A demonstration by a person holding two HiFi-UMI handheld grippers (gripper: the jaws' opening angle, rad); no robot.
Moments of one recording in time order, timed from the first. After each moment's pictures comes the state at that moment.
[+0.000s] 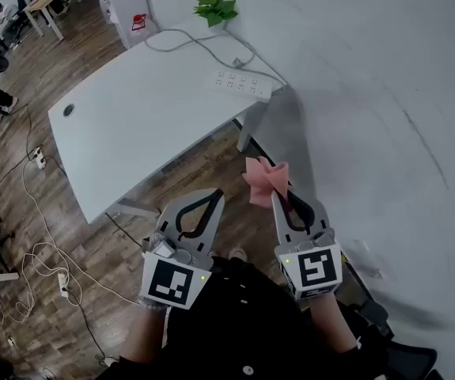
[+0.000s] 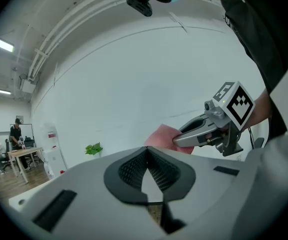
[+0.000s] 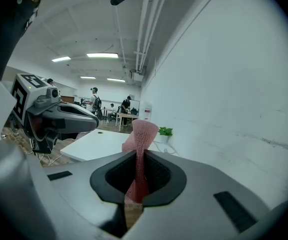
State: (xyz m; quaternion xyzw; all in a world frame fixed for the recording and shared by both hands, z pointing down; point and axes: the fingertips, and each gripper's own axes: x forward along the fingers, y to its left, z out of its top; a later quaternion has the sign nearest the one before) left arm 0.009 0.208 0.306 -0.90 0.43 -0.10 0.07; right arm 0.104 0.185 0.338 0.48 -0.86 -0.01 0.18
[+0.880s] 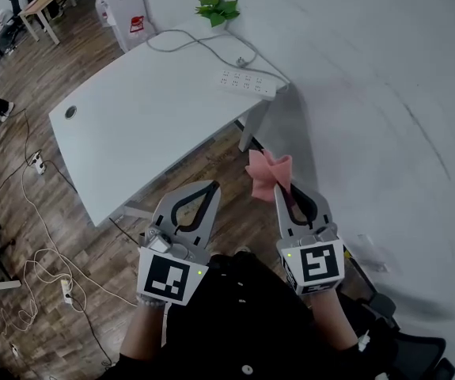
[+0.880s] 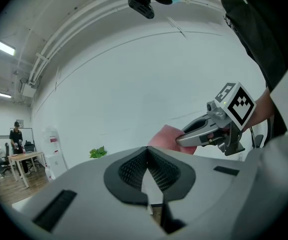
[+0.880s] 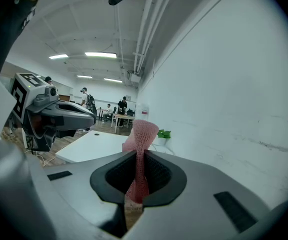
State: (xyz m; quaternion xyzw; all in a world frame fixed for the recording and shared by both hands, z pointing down) left arm -0.035 0.208 0.299 -0.90 0.43 -0.09 0.09; right arm 0.074 0.187 0.333 0.50 -0.85 -0.02 0.17
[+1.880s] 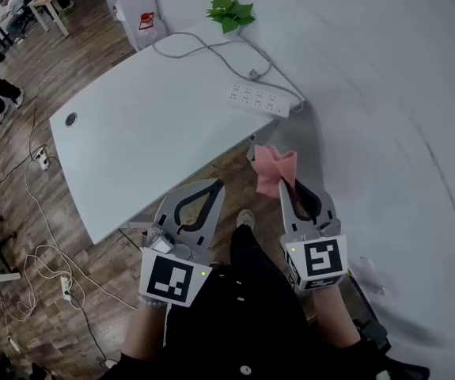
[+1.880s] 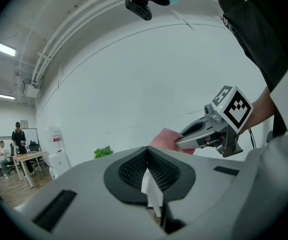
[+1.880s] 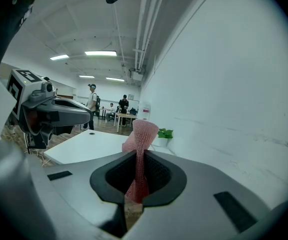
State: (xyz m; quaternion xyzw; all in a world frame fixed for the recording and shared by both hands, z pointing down) left arm -0.029 0.108 0.303 -0.88 0.45 -0.09 0.10; right arm 0.077 0.074 0.348 0.48 -0.86 -0.02 0.18
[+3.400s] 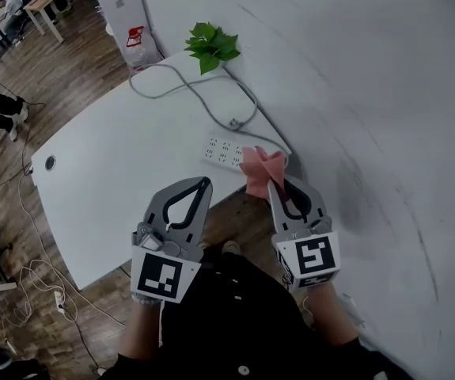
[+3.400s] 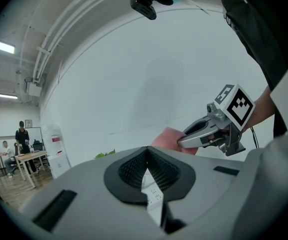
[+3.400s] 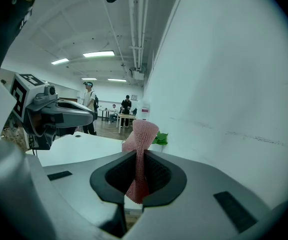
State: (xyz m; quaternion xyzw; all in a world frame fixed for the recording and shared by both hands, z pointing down) left arm 0.010 -0.104 0.297 -0.87 0.48 -0.11 0.08; right arm 0.118 -0.139 0.338 0.44 -0.88 -0.01 0.17
